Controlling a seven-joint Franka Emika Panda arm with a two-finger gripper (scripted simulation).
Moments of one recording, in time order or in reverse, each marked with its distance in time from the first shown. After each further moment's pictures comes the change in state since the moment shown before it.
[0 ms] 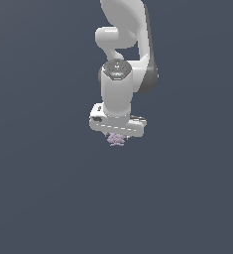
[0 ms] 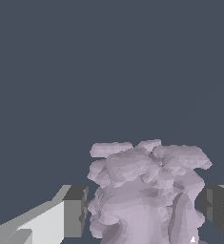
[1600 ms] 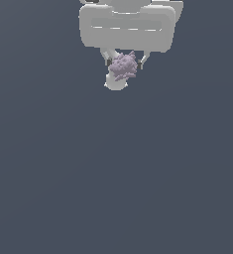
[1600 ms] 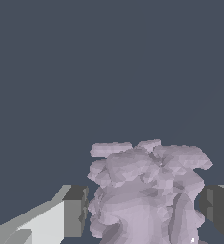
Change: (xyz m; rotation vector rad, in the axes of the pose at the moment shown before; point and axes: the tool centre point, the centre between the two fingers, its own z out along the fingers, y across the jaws) arm -0.042 -0.011 -0.277 0.000 0.002 0.000
